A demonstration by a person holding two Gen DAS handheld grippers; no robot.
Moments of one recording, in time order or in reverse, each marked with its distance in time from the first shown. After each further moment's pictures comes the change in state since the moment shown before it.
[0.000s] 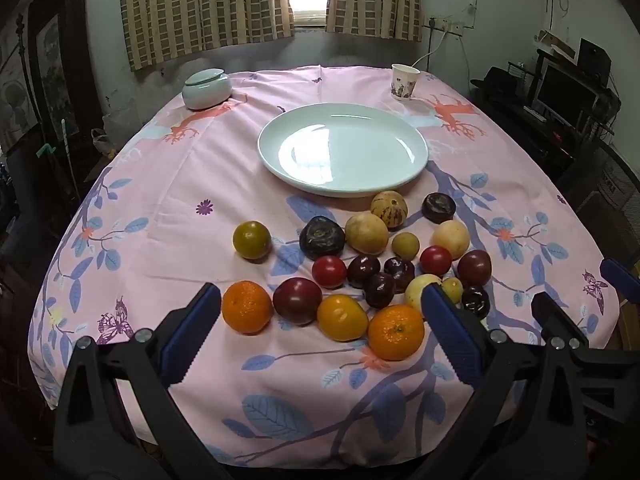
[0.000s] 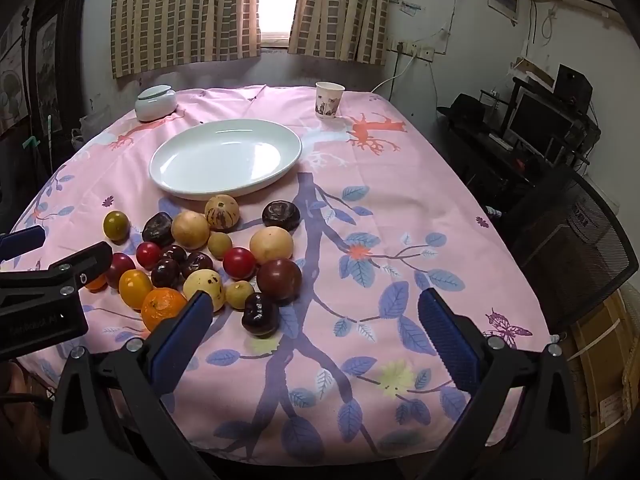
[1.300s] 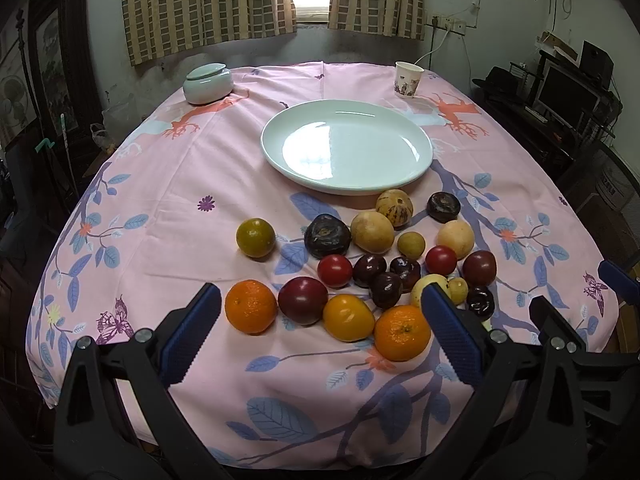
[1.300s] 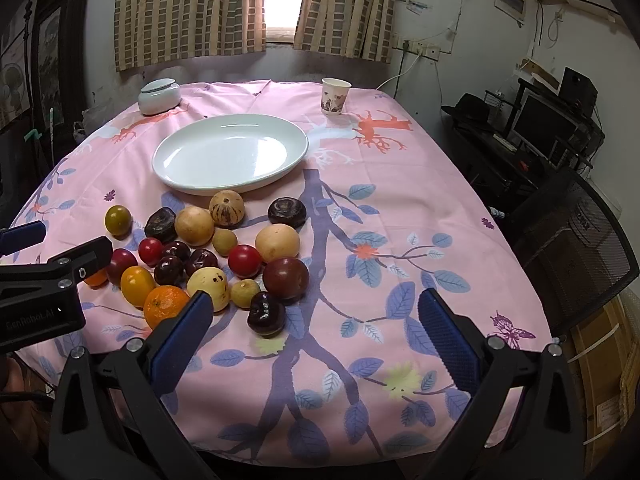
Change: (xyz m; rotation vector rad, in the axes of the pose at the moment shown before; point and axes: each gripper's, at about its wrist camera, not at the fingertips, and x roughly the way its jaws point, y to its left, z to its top) left arm 0.001 0.002 0.001 -0.005 0.010 -0.011; right arm 0.005 0.006 0.000 -0.010 0.009 0.000
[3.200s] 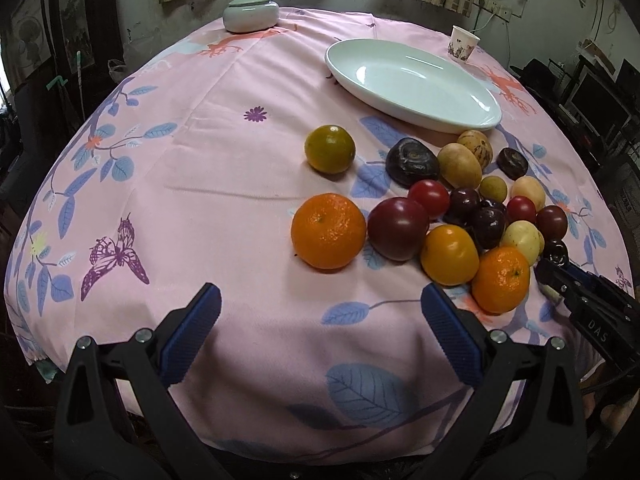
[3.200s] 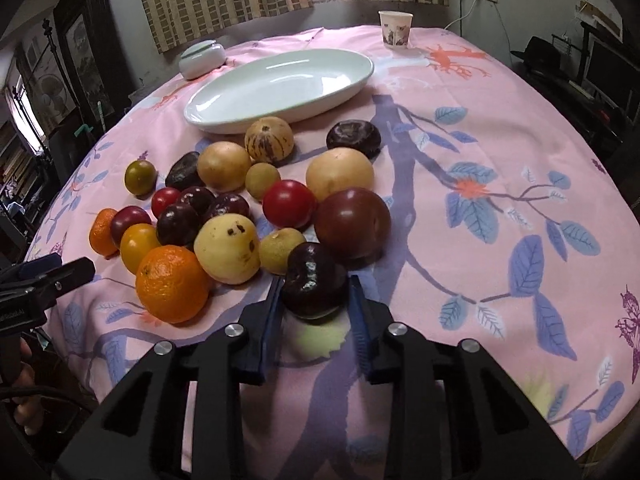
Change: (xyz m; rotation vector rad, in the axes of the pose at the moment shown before) left arm 0.044 0.067 -0.046 -0.133 0.156 0.018; right arm 0.075 0.002 -0.031 0.046 0.149 0.325
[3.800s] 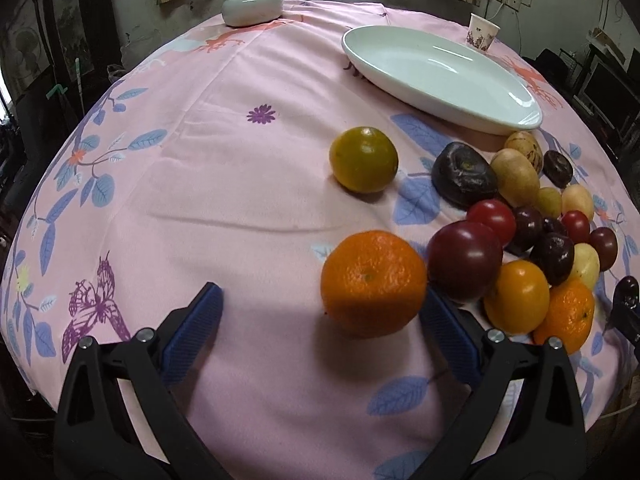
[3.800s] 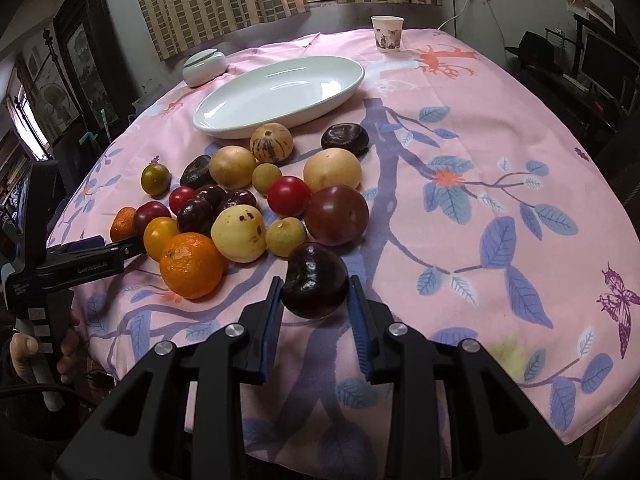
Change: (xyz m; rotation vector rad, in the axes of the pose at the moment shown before) left arm 0.050 0.014 0.027 0.020 -0.002 0.043; right arm -0.025 -0.007 -0.008 0.006 0.004 -0.009
